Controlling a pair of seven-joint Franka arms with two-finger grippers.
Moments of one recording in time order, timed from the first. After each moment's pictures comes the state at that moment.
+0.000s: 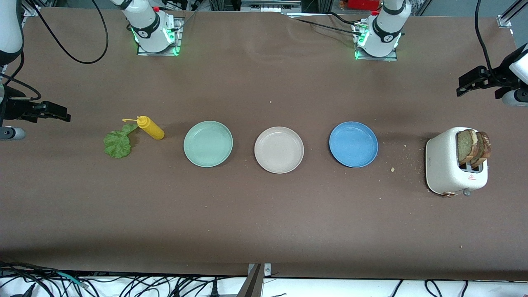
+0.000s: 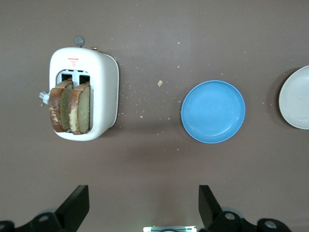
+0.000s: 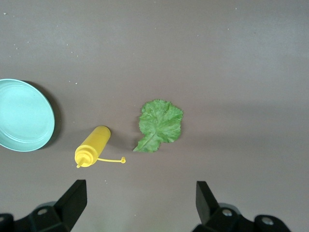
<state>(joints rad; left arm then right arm) 0.00 0.02 0.01 -1.51 0.03 1.43 0.07 0.02 0.16 -0.13 -1.59 0.00 1.61 -0.14</state>
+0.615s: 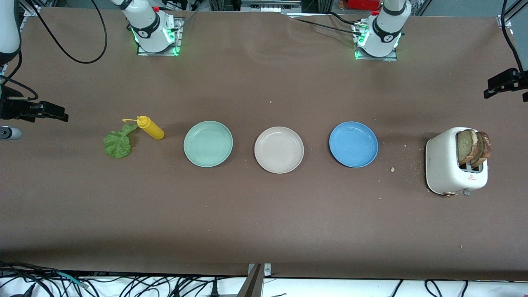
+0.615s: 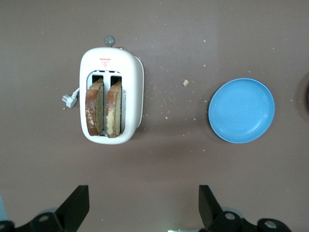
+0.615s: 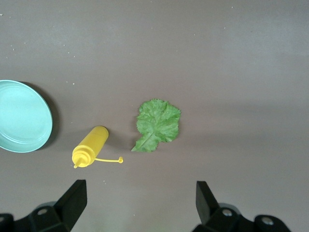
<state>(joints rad) 0.14 0.03 0.02 -1.57 0.04 1.52 0.24 0.02 0.16 -0.13 -1.59 0.00 1.61 -0.14</state>
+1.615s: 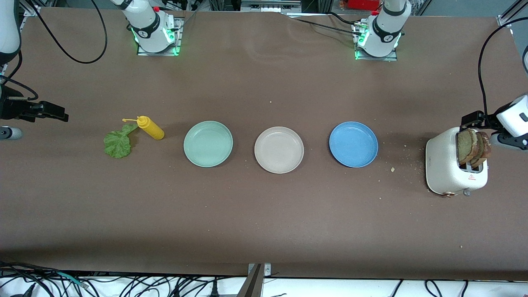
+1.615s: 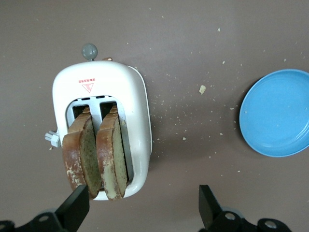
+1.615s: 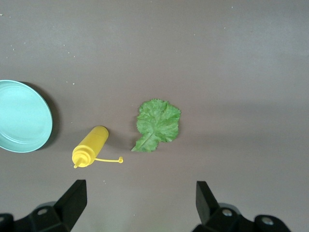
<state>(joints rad) 0.19 0.15 0.02 -1.80 0.04 1.87 0.46 0.02 0.16 -0.13 -1.59 0.00 1.61 -0.14</state>
